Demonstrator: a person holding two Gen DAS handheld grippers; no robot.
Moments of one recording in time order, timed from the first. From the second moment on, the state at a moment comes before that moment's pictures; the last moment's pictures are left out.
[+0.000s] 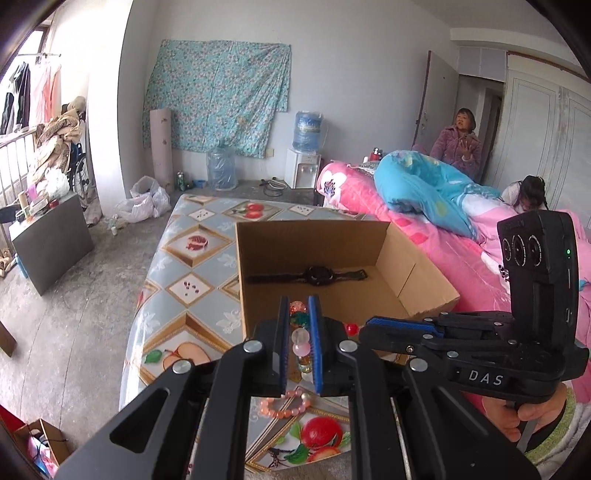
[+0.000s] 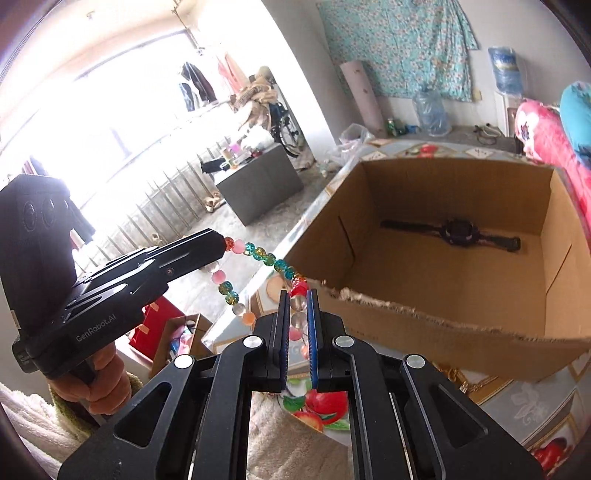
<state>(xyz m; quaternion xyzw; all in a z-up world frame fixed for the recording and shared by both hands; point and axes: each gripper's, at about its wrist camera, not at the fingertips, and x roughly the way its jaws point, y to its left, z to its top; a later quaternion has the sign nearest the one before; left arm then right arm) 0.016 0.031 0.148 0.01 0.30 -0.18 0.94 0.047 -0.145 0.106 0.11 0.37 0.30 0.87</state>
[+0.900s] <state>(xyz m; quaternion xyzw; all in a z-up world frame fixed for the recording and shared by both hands) 0.194 -0.025 0.078 0.11 0.45 -0.15 0.87 0.217 -0.139 0.001 0.16 0.62 0.29 0.71</state>
